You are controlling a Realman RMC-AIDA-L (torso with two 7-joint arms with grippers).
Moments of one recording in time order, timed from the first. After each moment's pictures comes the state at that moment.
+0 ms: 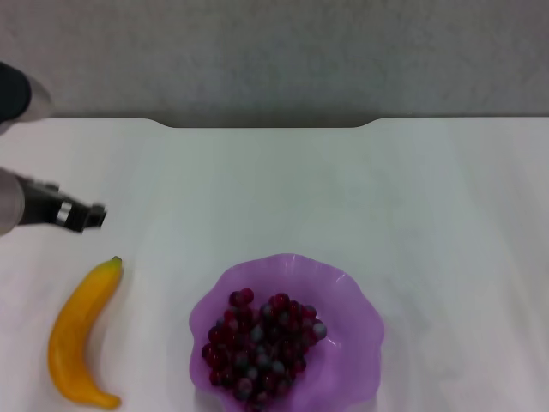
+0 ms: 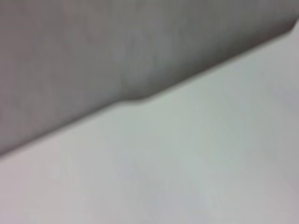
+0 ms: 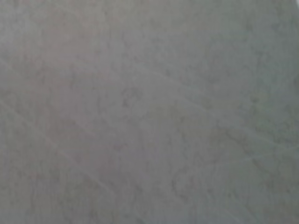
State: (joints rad) left arm -0.27 -2.03 -1.59 -1.70 2.87 -1.14 0.22; right arm -0.14 2.00 -1.80 -1.23 0.17 -0.74 0.30
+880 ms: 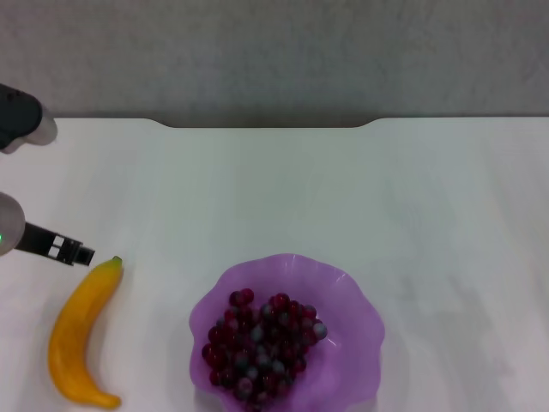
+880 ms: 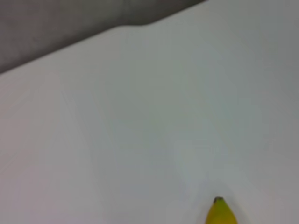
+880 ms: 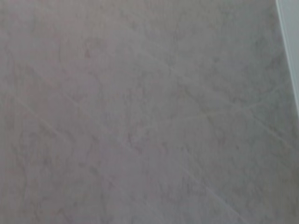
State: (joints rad) left arm -0.42 -2.02 -1.68 -1.44 2.87 -1.25 0.20; right arm -0.04 2.00 -1.71 -0.93 0.15 -0.83 0.29
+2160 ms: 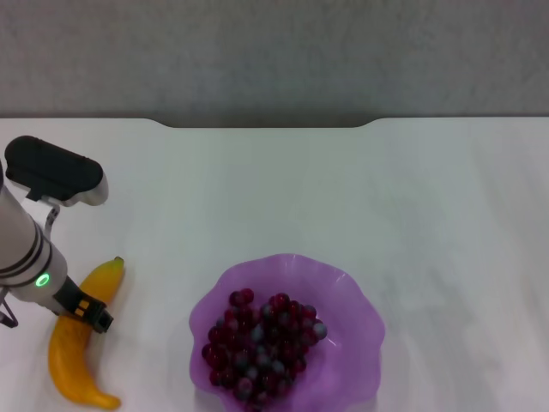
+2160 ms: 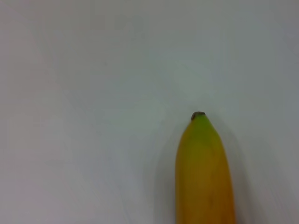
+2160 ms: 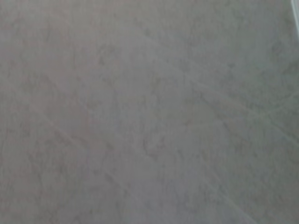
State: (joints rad) left arm -0.67 -2.03 -1.67 -0.88 2.87 -1.19 0.20; right arm -0.03 2.00 -1.73 -0.95 0.15 -0.83 0.30
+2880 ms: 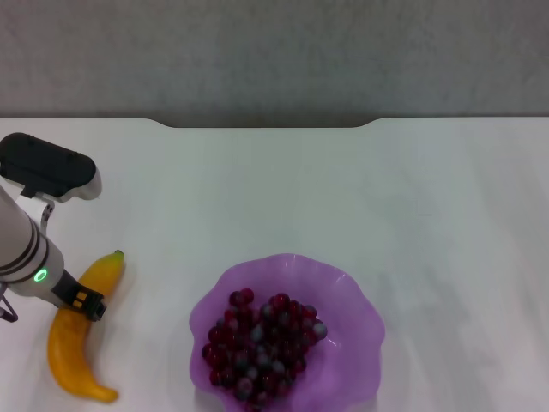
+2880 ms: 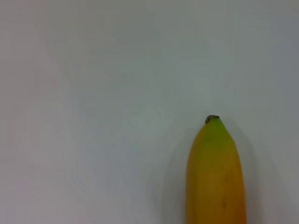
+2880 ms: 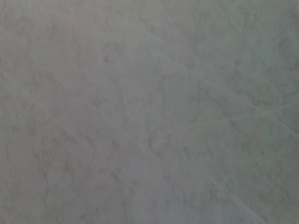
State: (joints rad) left arm -0.68 -2.02 -1.68 -0.84 2.87 -1.12 0.18; right arm -0.02 2.00 -1.74 -0.95 0.15 -0.82 0.30
